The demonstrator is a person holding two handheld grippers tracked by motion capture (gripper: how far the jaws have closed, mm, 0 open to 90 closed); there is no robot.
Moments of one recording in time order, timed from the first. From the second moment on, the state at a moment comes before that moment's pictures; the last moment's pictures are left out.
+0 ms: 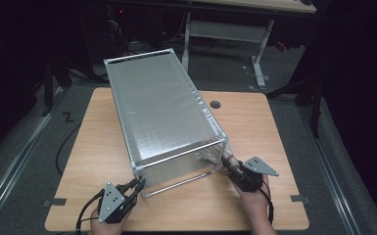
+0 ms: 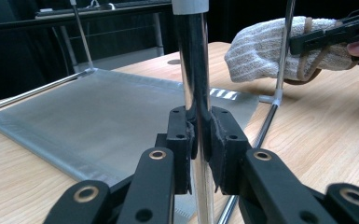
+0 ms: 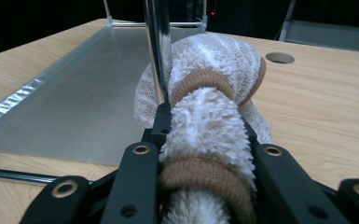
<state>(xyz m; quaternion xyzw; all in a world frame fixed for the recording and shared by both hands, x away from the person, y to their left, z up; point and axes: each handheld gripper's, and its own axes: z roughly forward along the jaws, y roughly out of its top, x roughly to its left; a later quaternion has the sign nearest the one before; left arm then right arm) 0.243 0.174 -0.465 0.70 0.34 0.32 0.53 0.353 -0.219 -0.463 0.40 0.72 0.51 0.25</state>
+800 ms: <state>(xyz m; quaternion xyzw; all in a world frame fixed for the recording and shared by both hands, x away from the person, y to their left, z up) 0.275 0.141 -0.464 0.72 0.30 0.28 0.56 0.299 -0.271 -0.462 0.44 0.70 0.49 0.29</state>
